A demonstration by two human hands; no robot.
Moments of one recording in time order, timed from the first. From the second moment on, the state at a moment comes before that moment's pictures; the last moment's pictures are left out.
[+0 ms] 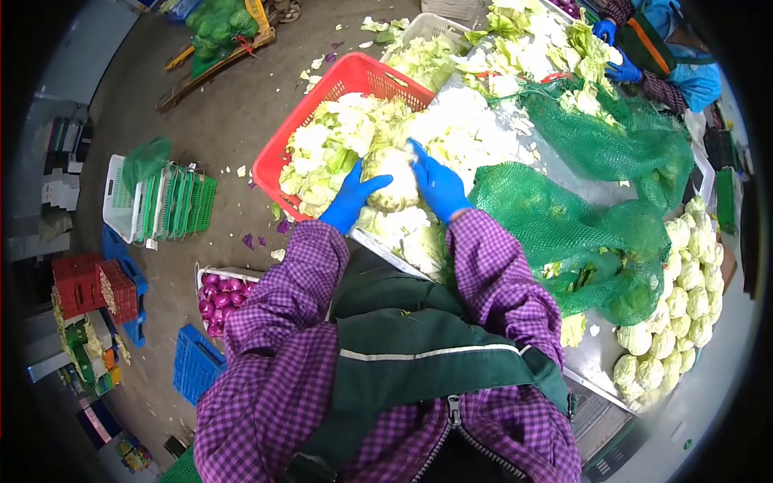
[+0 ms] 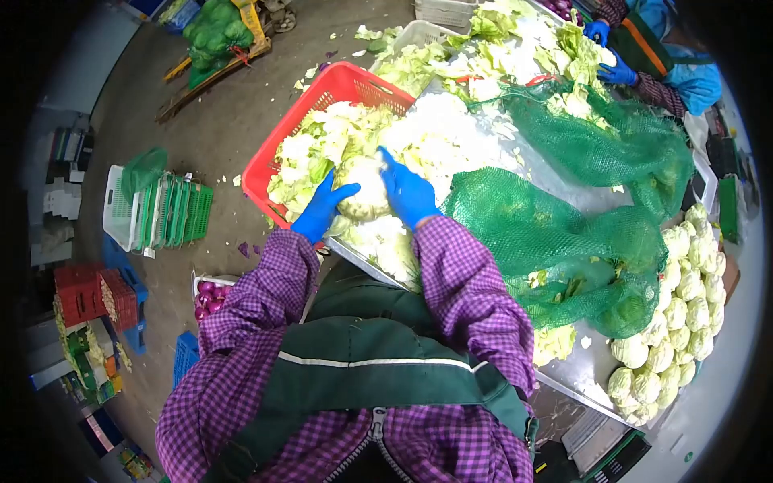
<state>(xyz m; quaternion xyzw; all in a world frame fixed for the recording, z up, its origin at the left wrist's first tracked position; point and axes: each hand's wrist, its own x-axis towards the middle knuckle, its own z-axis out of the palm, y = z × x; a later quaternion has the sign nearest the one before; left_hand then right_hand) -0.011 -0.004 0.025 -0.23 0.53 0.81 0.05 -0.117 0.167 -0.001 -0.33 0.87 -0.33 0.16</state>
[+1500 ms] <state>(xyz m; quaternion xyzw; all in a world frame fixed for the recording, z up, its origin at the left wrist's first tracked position) 0.011 -0.007 -0.021 -0.21 0.65 0.72 -0.11 -0.066 0.177 -0.028 0.00 0.79 -0.58 0.21</state>
